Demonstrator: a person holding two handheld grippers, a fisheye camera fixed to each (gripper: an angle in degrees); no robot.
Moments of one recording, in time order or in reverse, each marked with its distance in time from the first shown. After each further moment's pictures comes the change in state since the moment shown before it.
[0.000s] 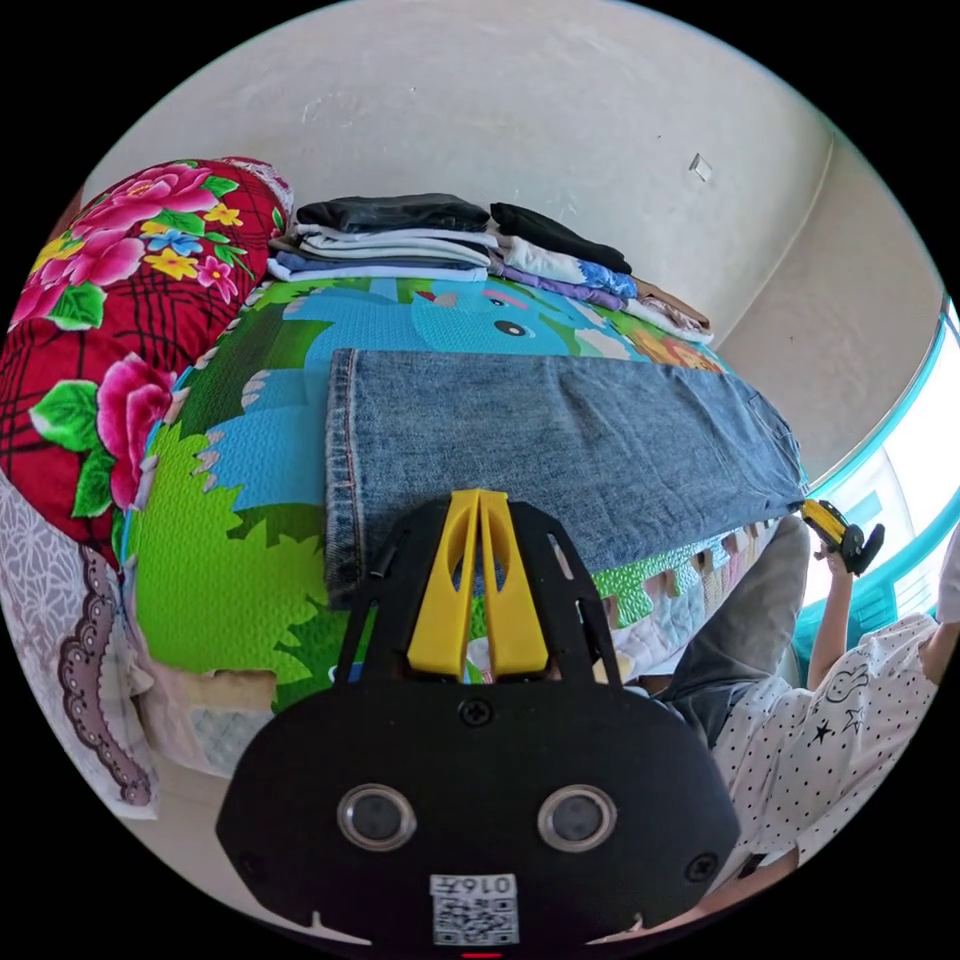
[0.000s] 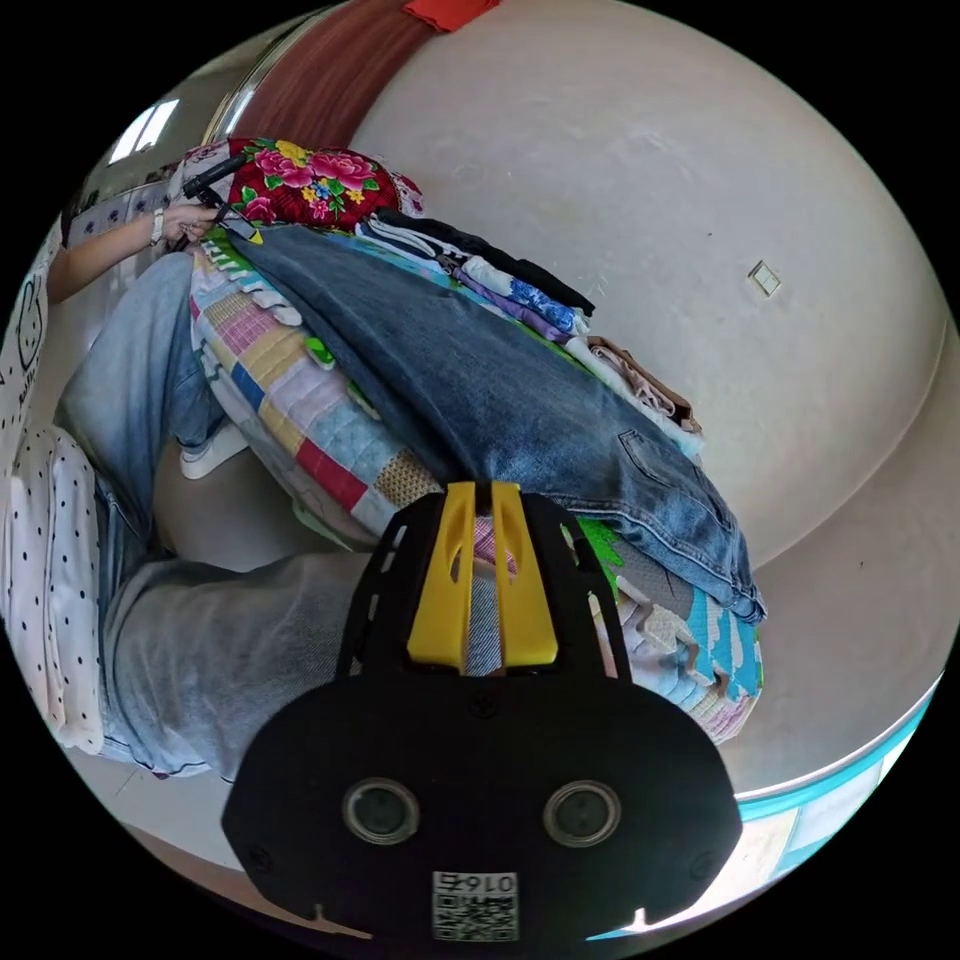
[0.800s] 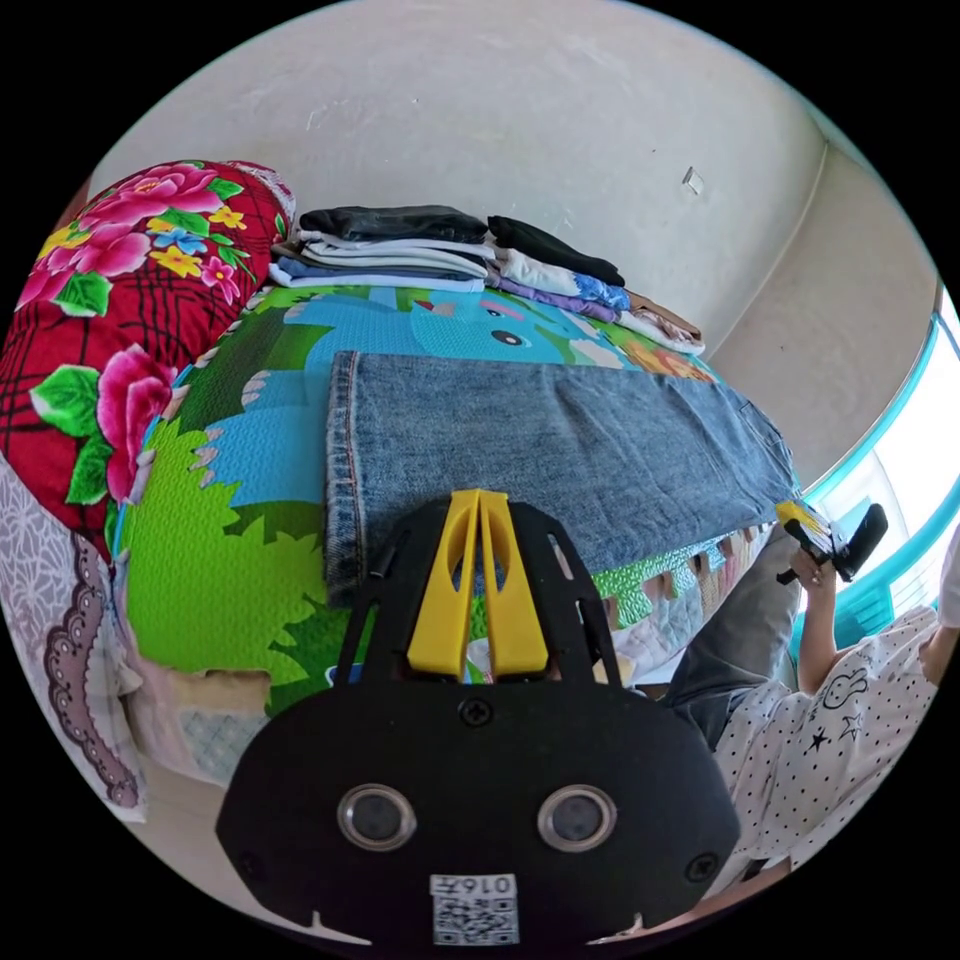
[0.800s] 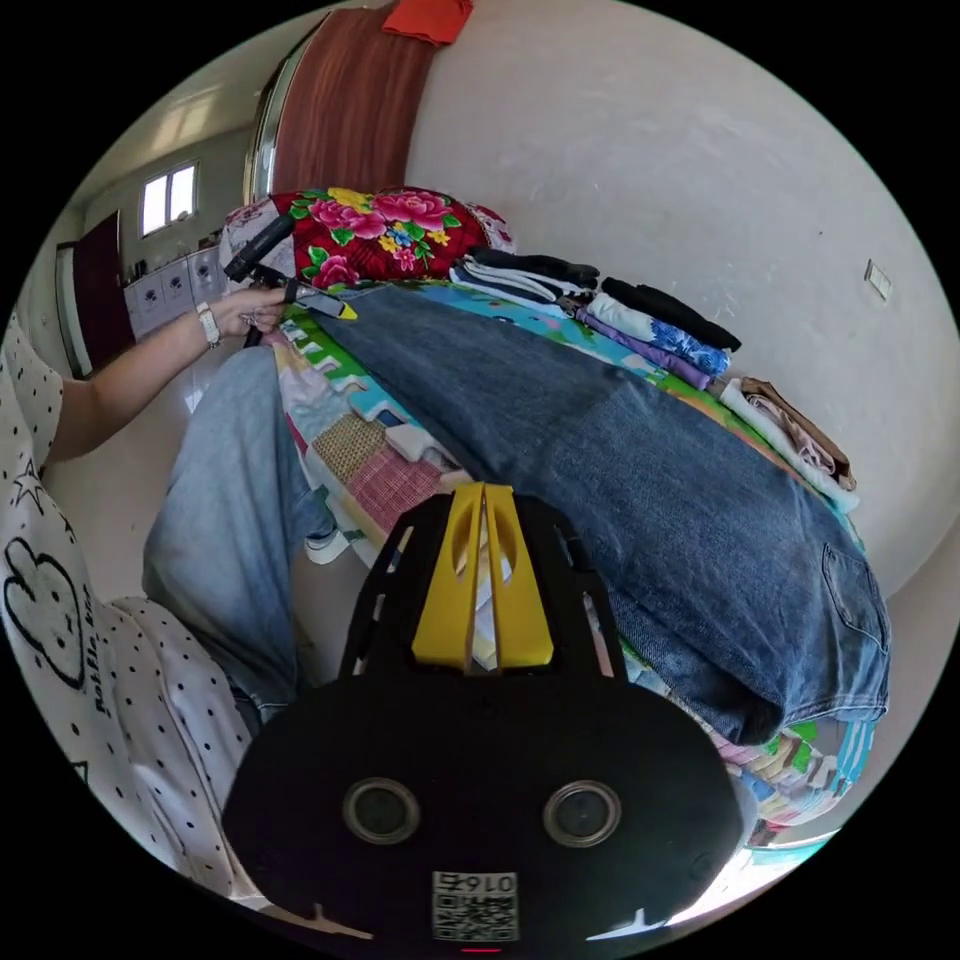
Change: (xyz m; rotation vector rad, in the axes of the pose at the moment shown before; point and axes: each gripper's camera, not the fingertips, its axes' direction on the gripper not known) left arm -0.020 0.021 0.008 0.045 0.018 -0.001; right arm -0.140 -0.122 0.088 0.064 -0.367 0.075
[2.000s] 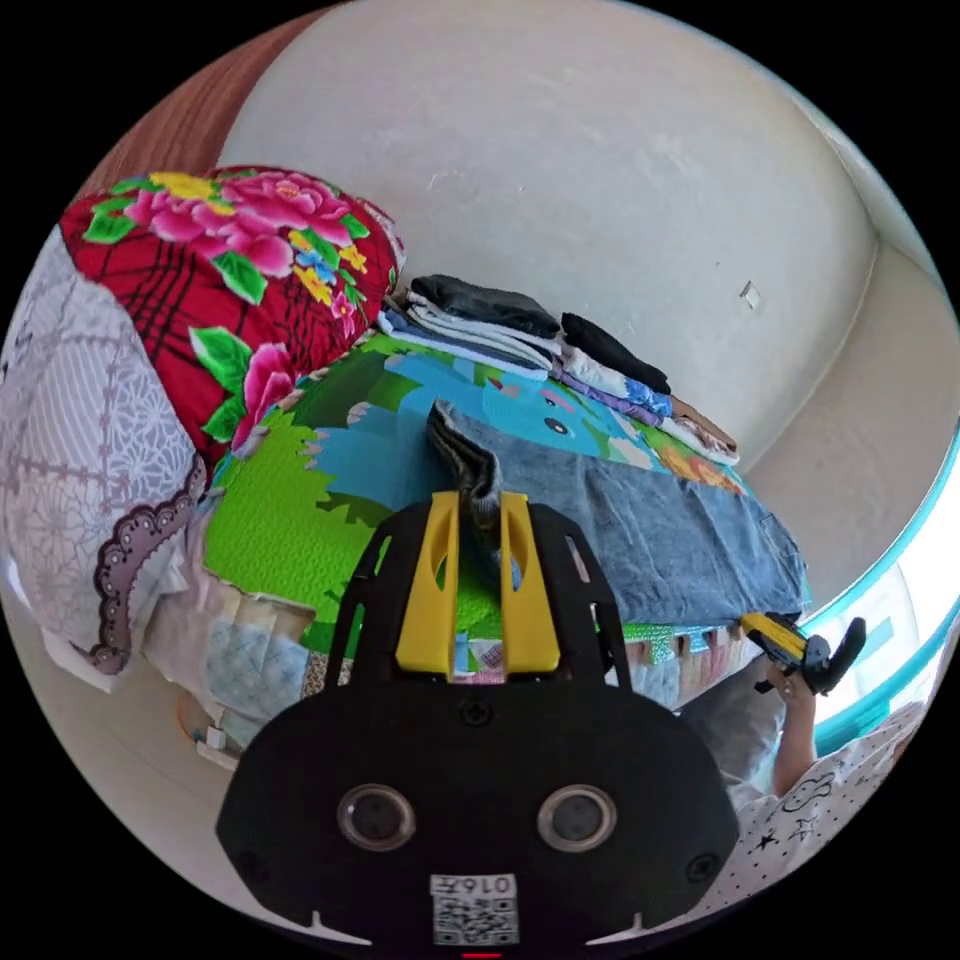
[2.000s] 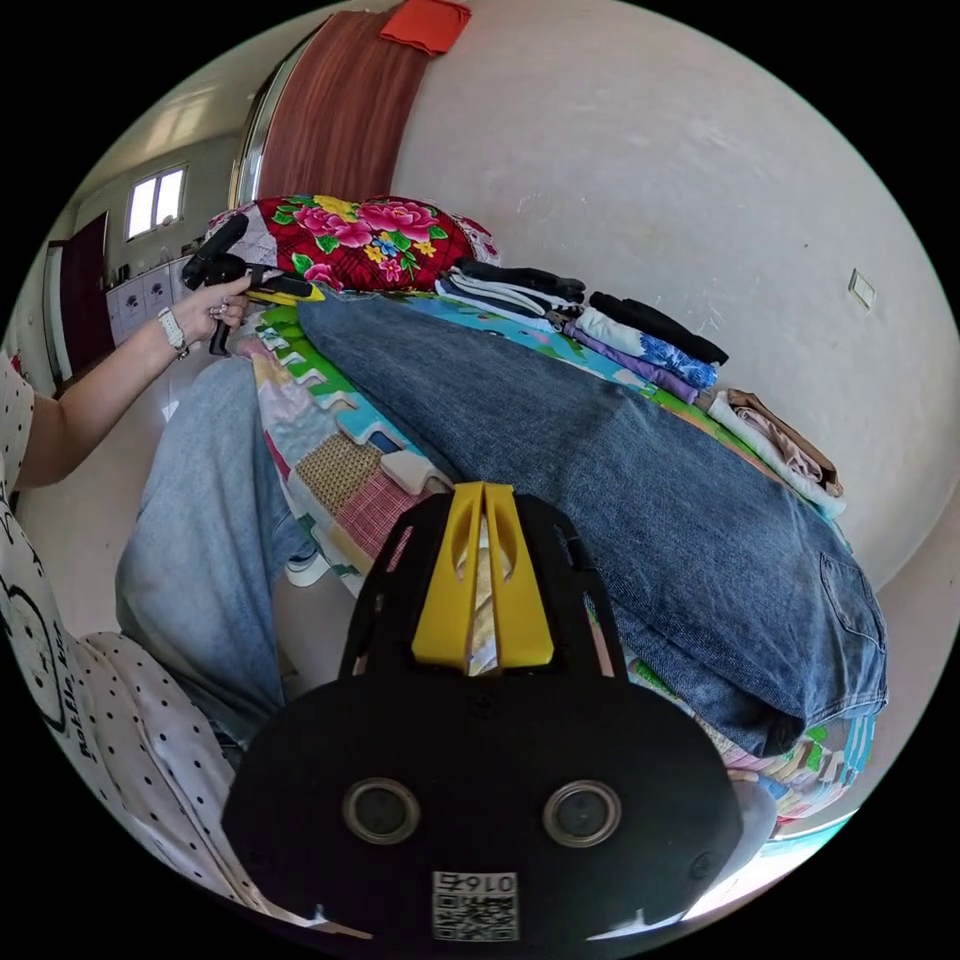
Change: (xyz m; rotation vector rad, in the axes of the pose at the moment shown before) left arm 0.127 0.114 0.059 0.230 -0.077 -0.260; right arm 0.033 -0.034 0.127 0.033 0.077 0.013
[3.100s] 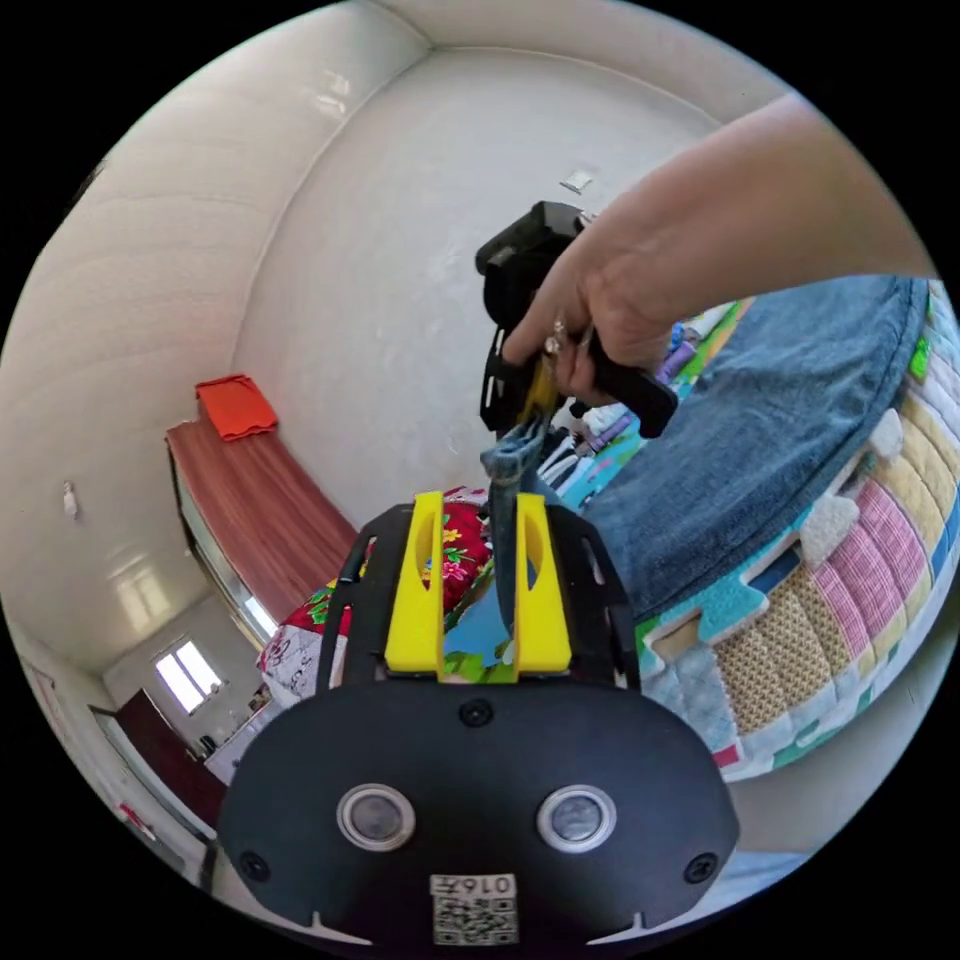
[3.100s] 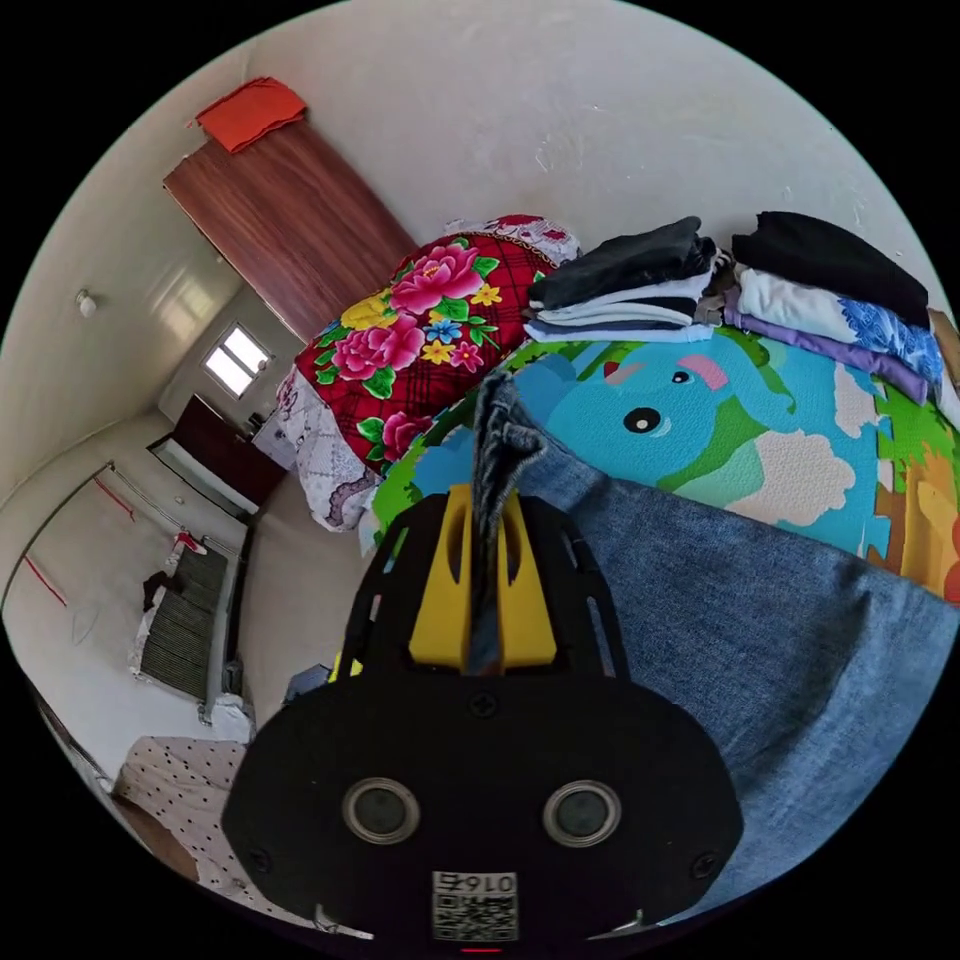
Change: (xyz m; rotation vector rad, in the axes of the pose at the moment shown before) left arm 0.517 0.378 0.175 0.529 -0.945 0.866; right arm 0.199 -0.327 0.173 -0.079 -0.674 0.343
